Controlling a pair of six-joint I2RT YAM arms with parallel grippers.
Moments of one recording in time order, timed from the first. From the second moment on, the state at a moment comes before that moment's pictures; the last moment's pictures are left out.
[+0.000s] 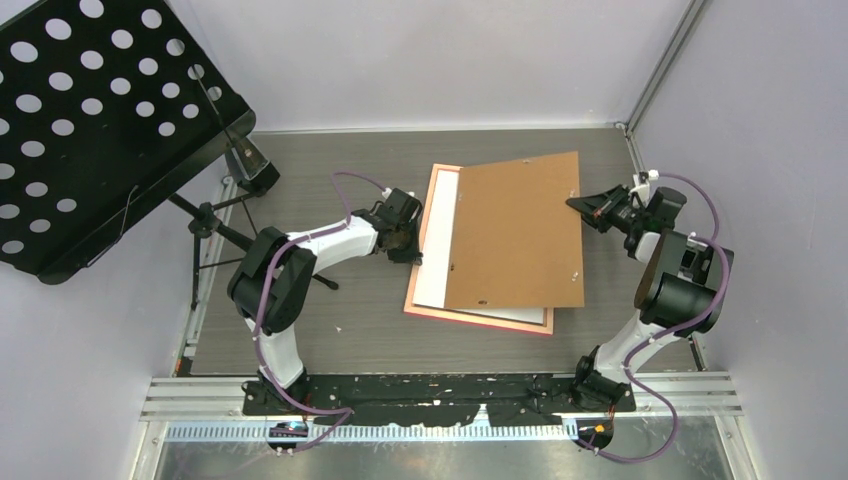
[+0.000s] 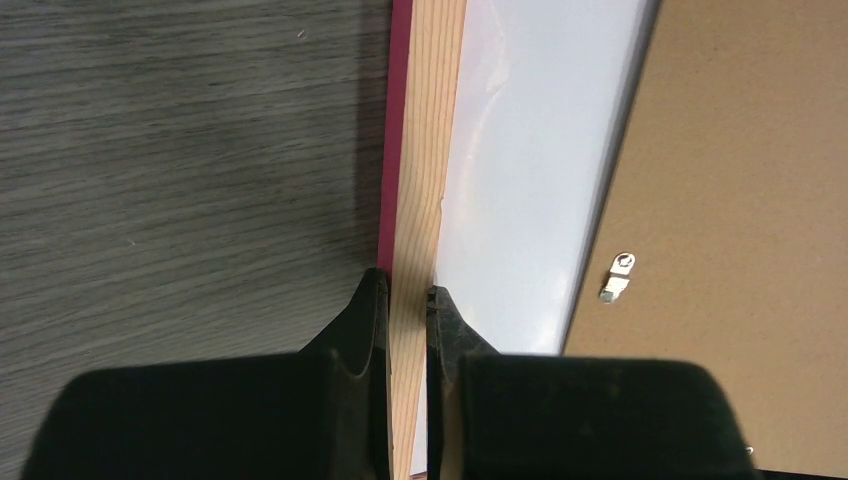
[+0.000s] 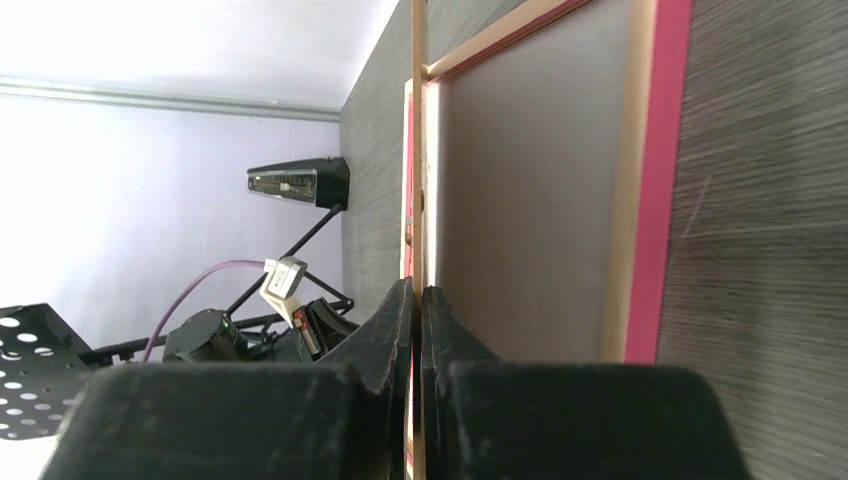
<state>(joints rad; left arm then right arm) -0.62 1.83 1.15 -0.35 0.05 -0.63 -0.46 1.73 0.80 0.48 -1.02 0.88</state>
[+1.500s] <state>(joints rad) -0.62 1.83 1.15 -0.35 0.05 -0.63 -0.28 1.79 0.72 0.49 -0.81 0.81</state>
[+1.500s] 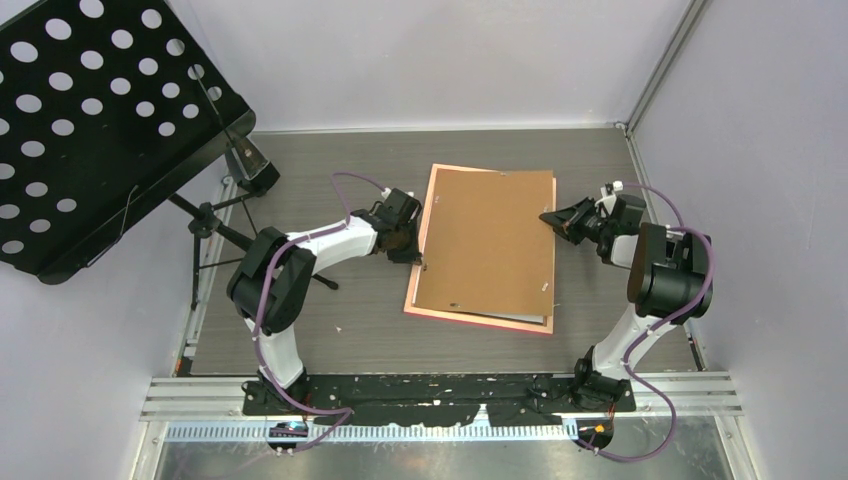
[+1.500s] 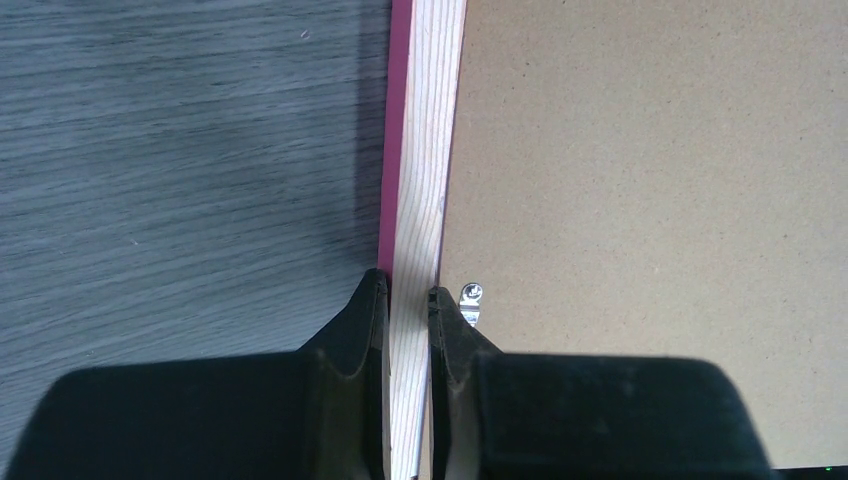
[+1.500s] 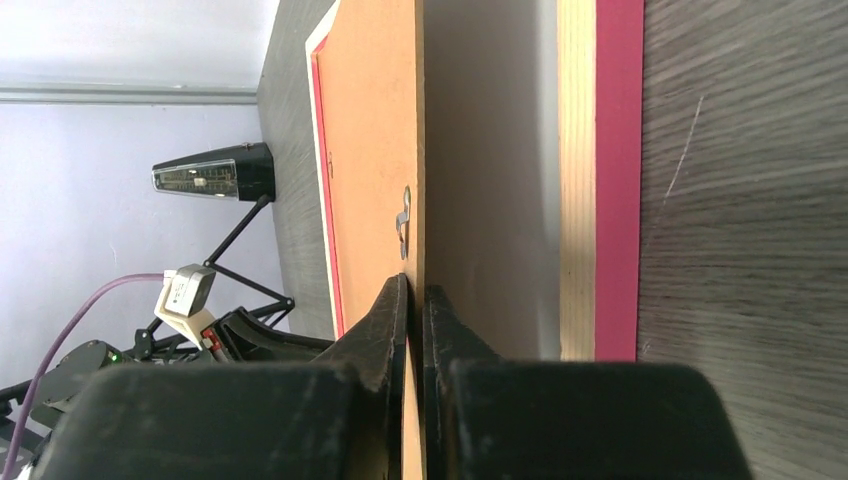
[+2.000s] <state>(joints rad) -0.62 1.83 1.15 -0.34 0.07 -0.63 -0.26 1.77 0.71 0.48 -0.77 0.78</state>
